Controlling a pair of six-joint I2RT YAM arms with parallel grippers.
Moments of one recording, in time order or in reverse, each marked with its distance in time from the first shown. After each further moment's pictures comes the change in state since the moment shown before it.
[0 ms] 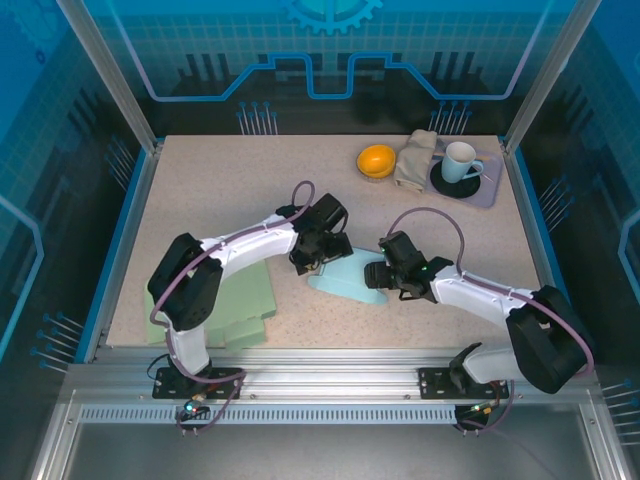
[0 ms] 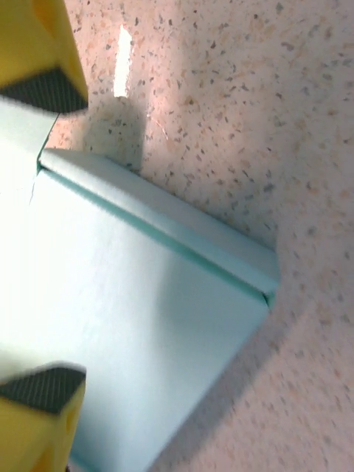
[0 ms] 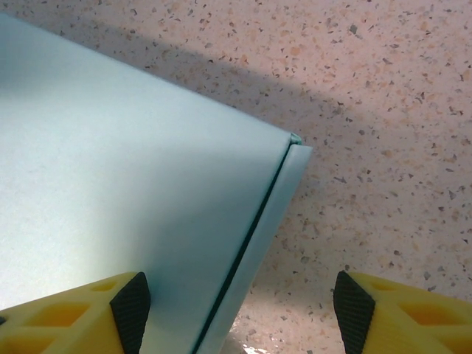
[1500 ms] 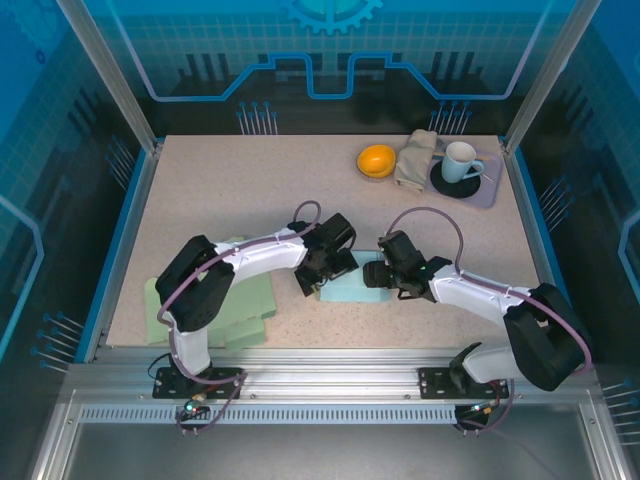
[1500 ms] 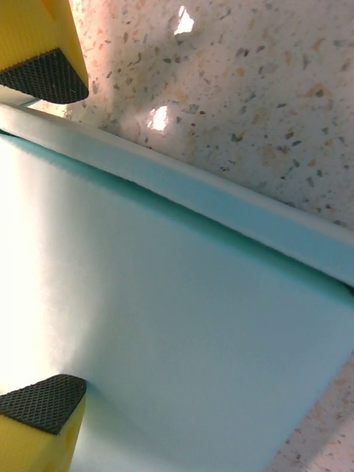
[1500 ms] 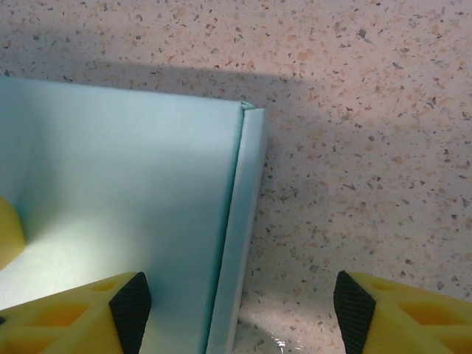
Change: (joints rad) left arm -0.085 0.026 -0.099 0.059 0.026 -0.232; right arm 0.000 0.016 0.000 0.025 -0.008 0.012
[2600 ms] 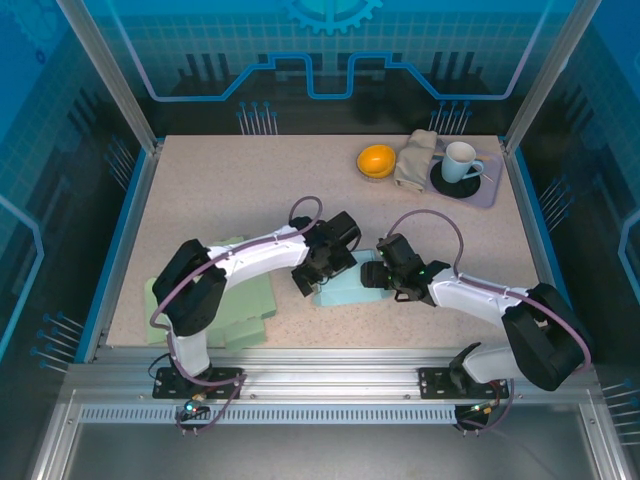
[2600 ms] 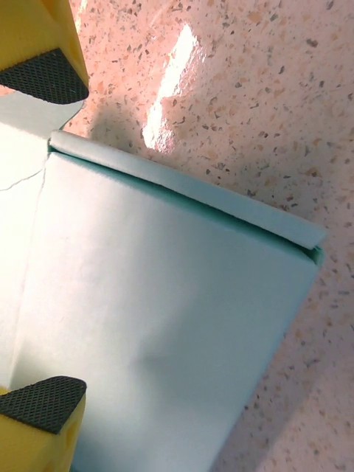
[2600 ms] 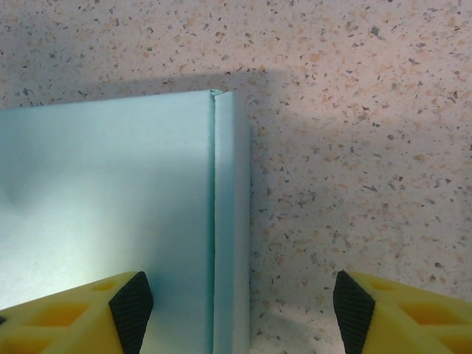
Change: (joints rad) left arm -0.031 -0.032 0.096 -0.180 -0.104 -0.117; right arm 0.021 0.001 -0.034 0.075 0.005 0.063
